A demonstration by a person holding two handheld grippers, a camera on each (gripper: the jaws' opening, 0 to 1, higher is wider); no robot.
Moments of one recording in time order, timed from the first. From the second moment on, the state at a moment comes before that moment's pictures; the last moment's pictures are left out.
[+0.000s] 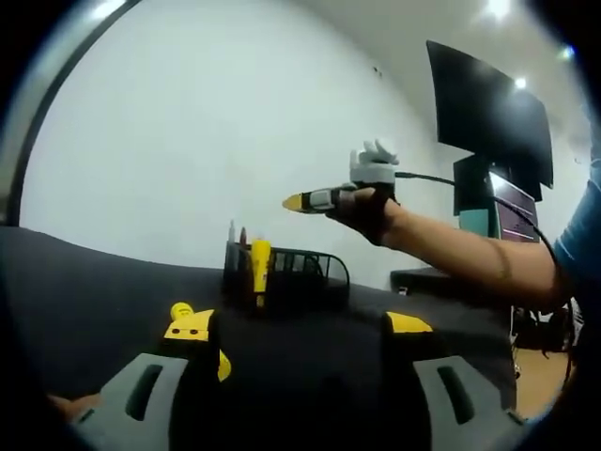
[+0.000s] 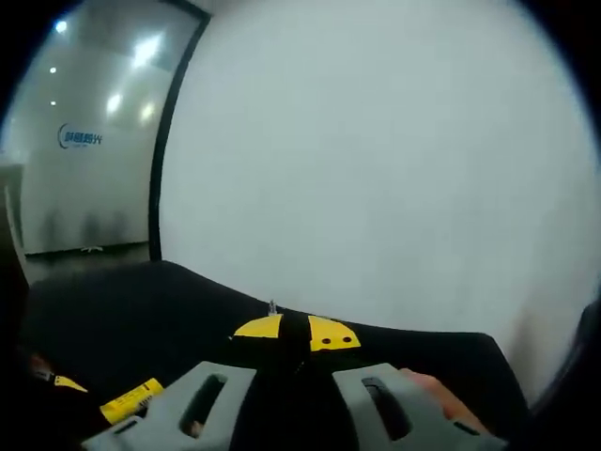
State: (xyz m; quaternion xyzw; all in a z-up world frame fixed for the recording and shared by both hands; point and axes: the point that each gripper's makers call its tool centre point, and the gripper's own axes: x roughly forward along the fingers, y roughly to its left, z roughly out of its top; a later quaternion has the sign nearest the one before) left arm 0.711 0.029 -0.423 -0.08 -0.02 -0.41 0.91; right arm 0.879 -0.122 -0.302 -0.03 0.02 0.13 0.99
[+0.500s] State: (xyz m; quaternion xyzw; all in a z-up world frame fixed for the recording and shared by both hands) left arm 0.721 0.039 -0.422 -0.10 0.00 -0.39 0.92; right arm 0.825 -0.153 -0.295 -0.01 0.00 0.12 0.99
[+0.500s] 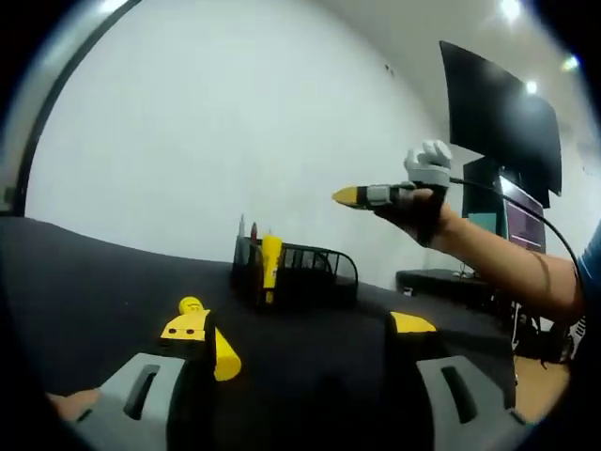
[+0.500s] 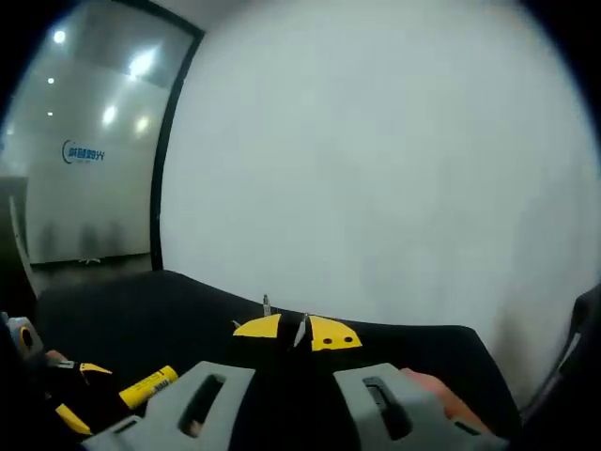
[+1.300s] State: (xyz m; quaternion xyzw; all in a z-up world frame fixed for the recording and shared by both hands) left arm 0.738 0.055 -0.388 -0.10 0.02 -0.35 0.93; right arm 0.735 -0.175 -0.338 0.03 0.01 0.12 0.99
